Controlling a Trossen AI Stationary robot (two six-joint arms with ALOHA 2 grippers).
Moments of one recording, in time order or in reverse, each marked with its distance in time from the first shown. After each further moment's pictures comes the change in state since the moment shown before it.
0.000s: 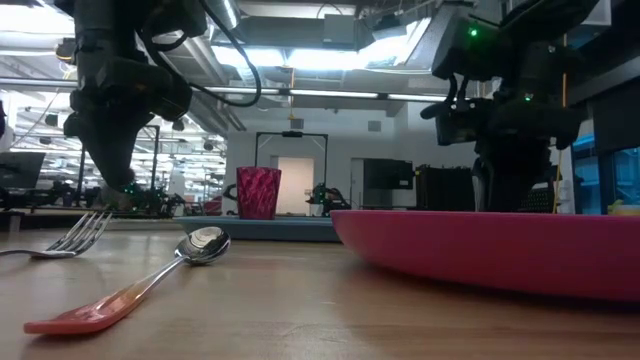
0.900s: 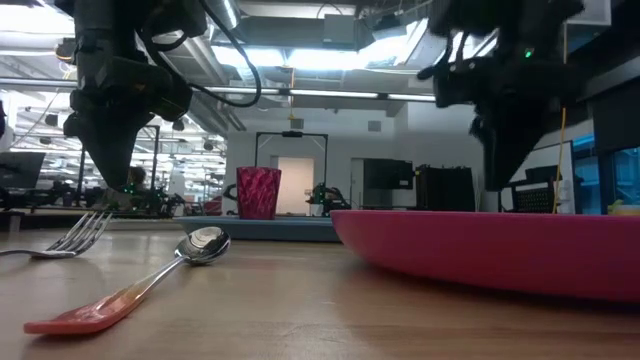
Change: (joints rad) left arm 0.000 0.000 0.000 0.000 0.003 0.000; right arm 0.070 0.000 0.192 -0.281 0.104 0.009
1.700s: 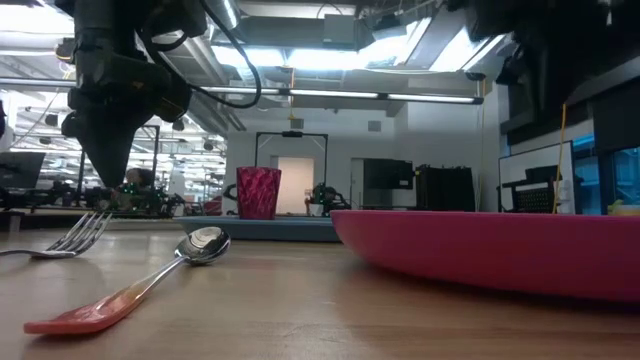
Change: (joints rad) left arm 0.000 0.000 0.000 0.000 0.025 -0.001; right arm 0.139 -0.098 0.175 -0.298 -0.051 0.068
